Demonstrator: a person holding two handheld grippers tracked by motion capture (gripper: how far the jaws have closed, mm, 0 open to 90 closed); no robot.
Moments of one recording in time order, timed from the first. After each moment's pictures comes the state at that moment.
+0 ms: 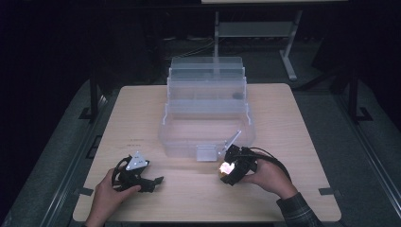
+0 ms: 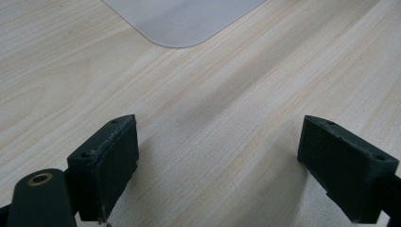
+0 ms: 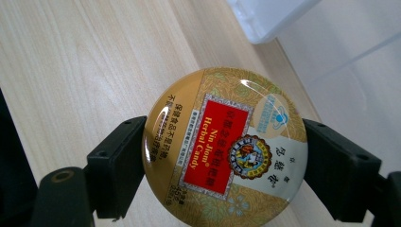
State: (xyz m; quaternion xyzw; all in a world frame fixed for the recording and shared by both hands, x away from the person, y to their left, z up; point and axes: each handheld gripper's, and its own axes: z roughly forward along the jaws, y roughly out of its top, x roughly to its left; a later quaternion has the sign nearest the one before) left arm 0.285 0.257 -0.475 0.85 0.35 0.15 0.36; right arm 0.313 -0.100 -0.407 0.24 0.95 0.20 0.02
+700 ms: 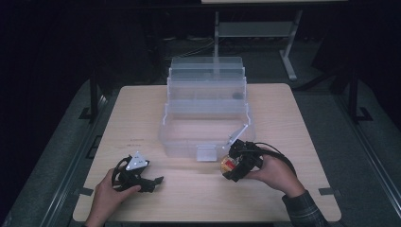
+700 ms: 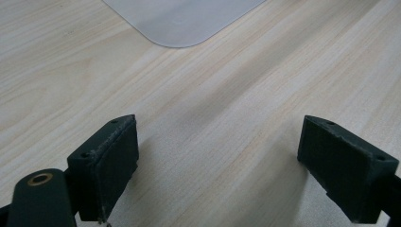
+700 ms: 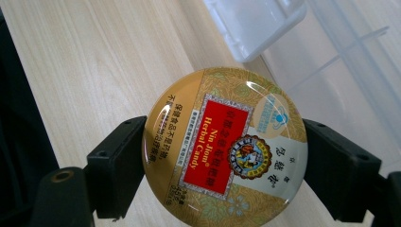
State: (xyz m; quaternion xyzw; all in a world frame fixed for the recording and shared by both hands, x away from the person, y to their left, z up) left arm 0.285 0.257 -0.475 0.85 0.35 0.15 0.36; right arm 0.309 -0.109 -0.377 0.24 0.94 0.22 0.03
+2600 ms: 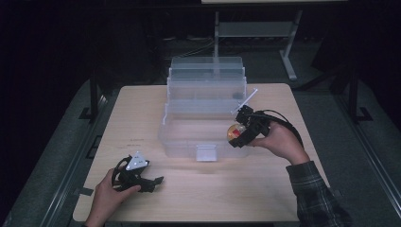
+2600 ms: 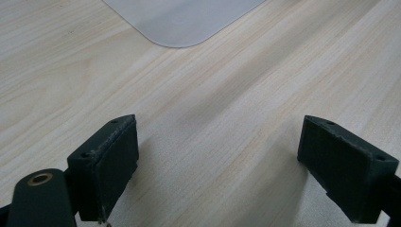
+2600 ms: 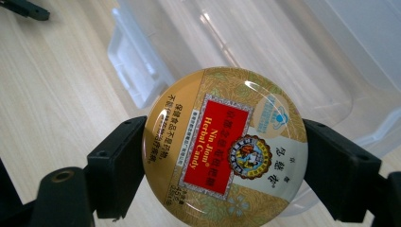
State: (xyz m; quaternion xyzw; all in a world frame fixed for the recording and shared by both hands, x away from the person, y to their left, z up) left arm 0.285 0.257 -0.475 0.85 0.35 0.15 0.36; right arm 0.372 -0.130 -0.324 0.30 0.93 0.23 0.06
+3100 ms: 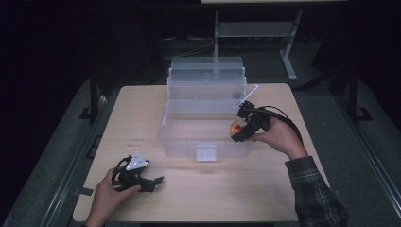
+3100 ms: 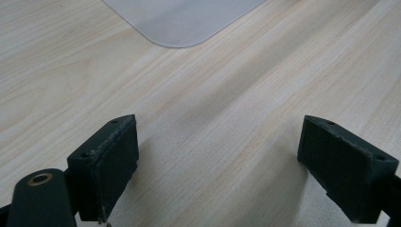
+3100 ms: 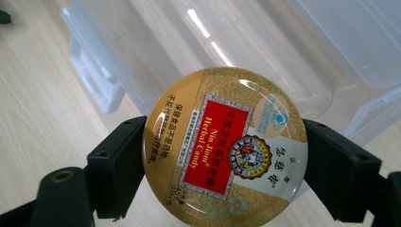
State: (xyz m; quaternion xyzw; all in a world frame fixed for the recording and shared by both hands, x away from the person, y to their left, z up) left arm 0.285 0.257 -0.475 0.85 0.35 0.15 0.36; right arm 0.392 -0.136 -0.332 0.32 0.92 0.21 0.07
